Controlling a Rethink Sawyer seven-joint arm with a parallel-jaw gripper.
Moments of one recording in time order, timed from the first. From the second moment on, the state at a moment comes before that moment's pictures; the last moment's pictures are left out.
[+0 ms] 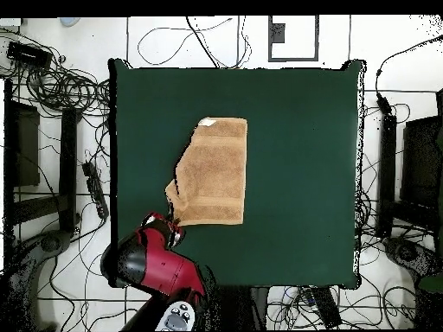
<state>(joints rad) 0.38 -0.58 -0.20 2.10 0.60 -0.06 1.98</state>
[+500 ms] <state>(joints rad) 0.32 -0.57 -0.20 2.10 0.56 -0.06 1.98</state>
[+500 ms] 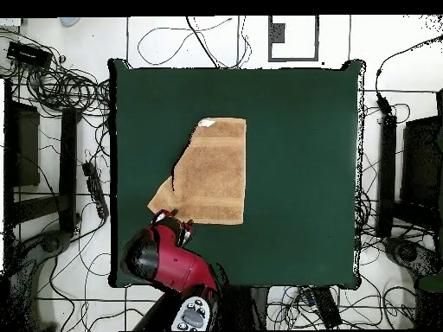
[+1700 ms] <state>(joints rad) 0.09 -0.55 -0.23 1.85 0.30 0.00 1.98</state>
